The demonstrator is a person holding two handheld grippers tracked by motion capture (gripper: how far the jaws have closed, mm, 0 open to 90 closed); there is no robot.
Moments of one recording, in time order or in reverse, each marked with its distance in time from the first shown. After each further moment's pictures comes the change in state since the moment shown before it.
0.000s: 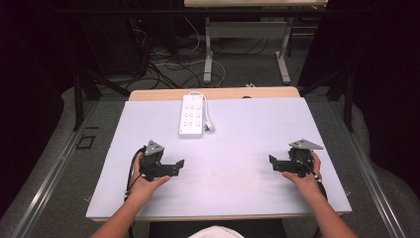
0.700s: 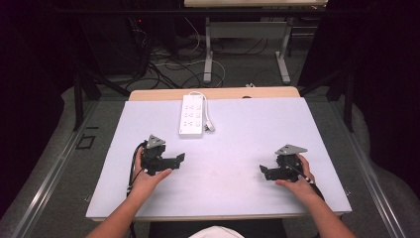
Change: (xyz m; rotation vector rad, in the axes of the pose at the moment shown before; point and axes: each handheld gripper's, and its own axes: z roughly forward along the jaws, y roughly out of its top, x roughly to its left) left arm 0.003 0.014 0.003 -0.002 0.022 -0.034; right arm 0.024 -0.009 0.011 0.095 0.100 -0.175
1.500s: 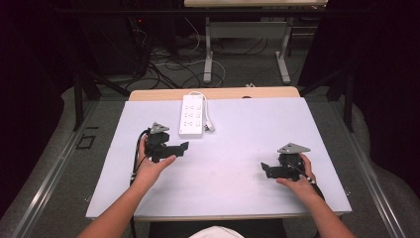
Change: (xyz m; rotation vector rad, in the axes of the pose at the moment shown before) left arm -0.002 0.039 0.006 0.013 -0.015 -0.011; right arm -0.003 0.002 -0.004 -0.027 -0.024 0.027
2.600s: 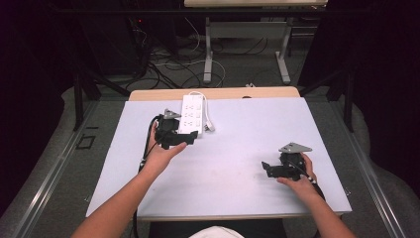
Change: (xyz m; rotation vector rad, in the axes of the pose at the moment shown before) left arm -0.022 0.048 0.009 0.005 0.011 0.054; right arm -0.003 0.001 -0.001 -0.017 0.005 0.000
